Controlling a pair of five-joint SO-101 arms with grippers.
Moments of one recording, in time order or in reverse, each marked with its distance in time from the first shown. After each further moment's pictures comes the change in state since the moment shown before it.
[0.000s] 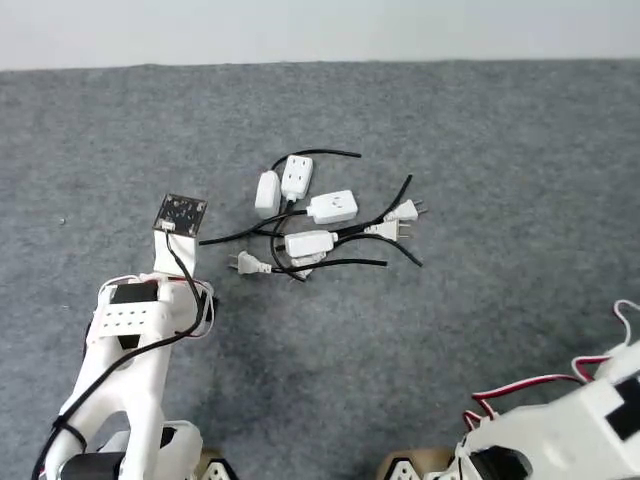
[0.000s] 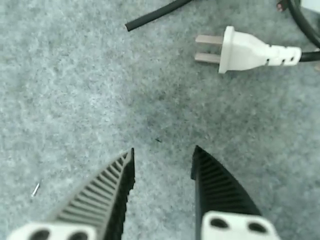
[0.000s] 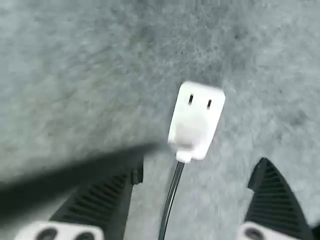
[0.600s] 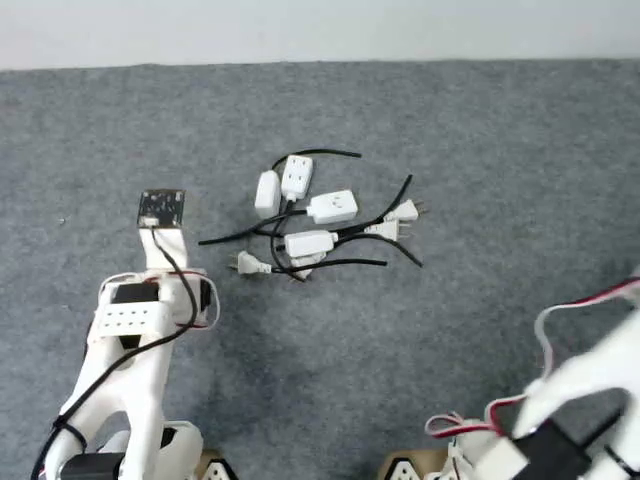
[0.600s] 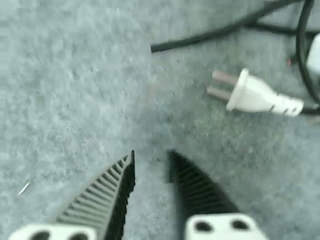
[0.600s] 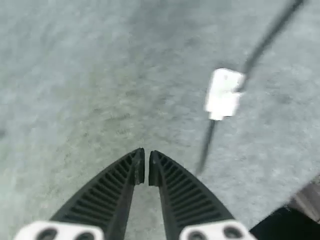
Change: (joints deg) left arm 2.0 0.0 0.0 -4.8 12.7; right arm -14.2 -29.4 5.3 15.2 -6.5
